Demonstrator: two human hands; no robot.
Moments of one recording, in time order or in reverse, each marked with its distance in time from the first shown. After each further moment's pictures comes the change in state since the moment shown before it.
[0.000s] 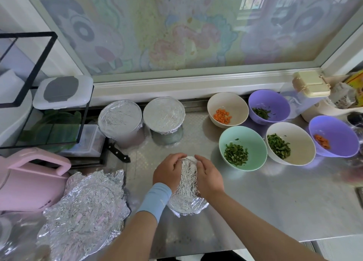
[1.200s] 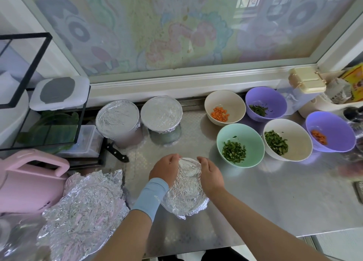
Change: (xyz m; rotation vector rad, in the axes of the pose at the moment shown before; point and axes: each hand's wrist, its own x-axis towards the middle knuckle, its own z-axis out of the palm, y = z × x) left_hand 0.008 0.007 -0.009 0.079 -0.123 -0.225; right_hand -0.002 0.005 -0.006 0.209 -0.019 0.183
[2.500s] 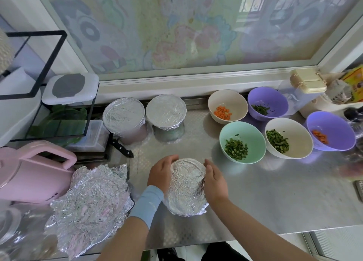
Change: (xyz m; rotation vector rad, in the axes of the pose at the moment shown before) left_hand -0.031 -0.030 -0.004 -0.496 0.066 0.011; right_hand -0.034 0.021 0.006 0.050 0.052 -0.034
